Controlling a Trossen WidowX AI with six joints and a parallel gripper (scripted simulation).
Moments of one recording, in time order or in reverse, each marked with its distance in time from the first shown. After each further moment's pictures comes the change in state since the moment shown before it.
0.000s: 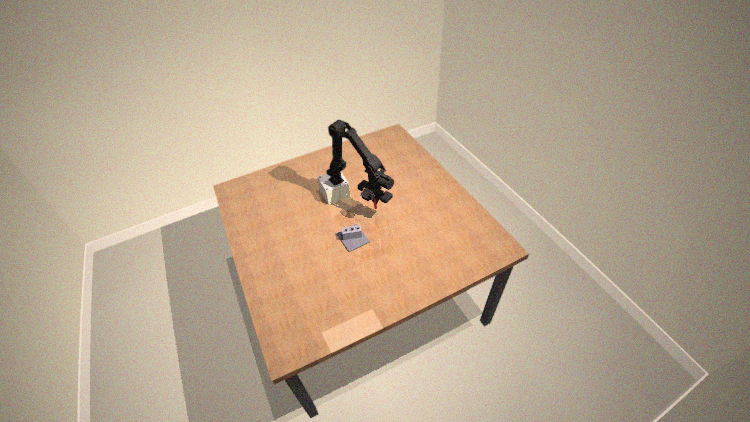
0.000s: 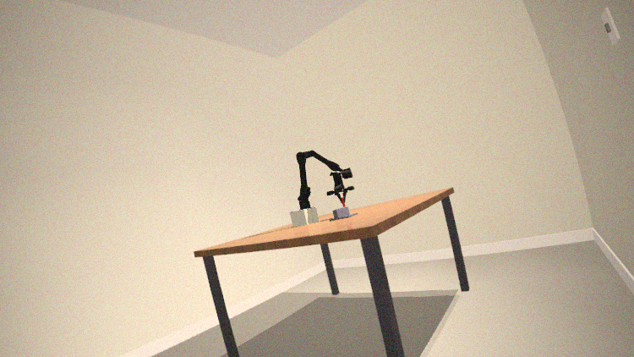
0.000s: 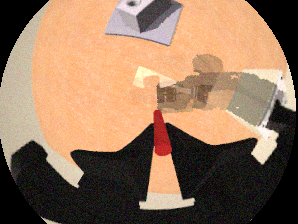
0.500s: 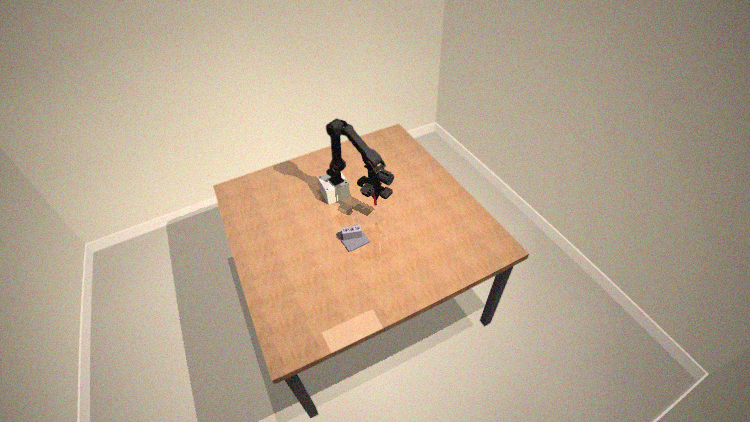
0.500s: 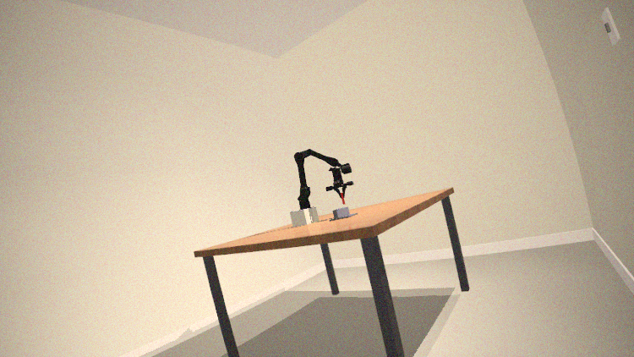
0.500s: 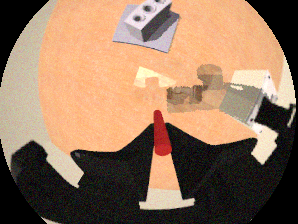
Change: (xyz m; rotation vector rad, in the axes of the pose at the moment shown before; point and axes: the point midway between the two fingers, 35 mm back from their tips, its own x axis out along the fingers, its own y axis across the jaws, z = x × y) arm -0.033 0.003 0.003 0.006 -0.002 0.005
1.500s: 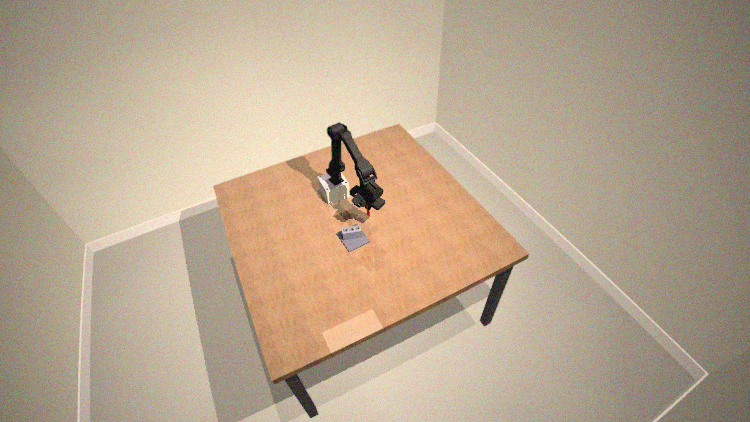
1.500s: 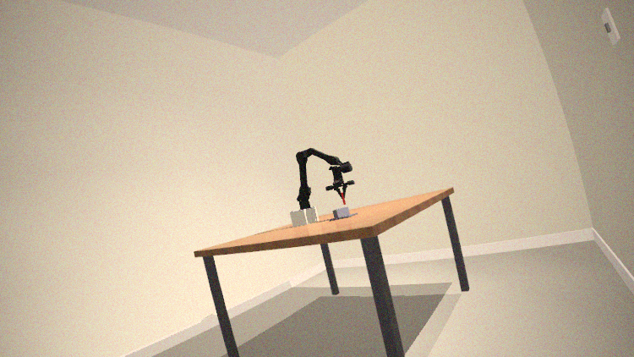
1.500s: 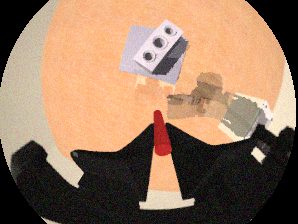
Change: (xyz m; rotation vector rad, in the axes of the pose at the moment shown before) arm -0.001 0.014 0.080 0.033 0.001 0.004
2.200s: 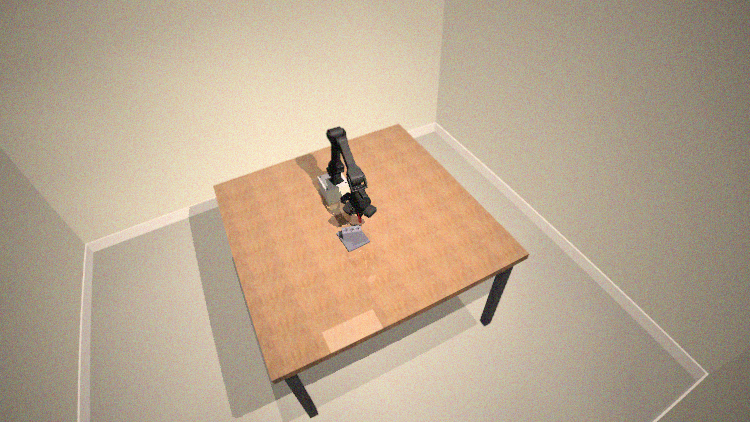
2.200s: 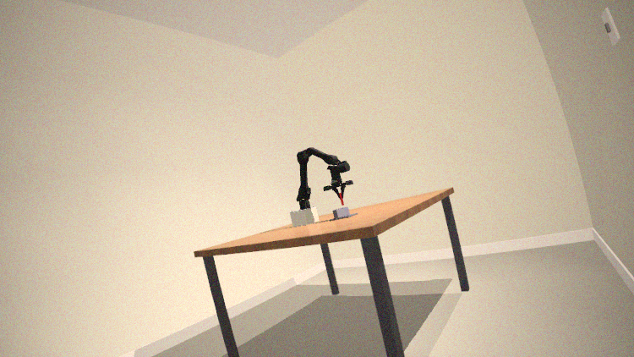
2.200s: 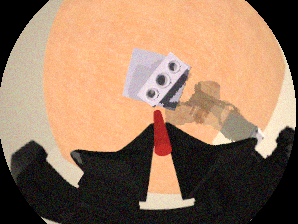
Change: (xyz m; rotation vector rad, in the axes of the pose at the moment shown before) arm -0.001 -0.001 0.065 -0.017 -0.009 -0.001
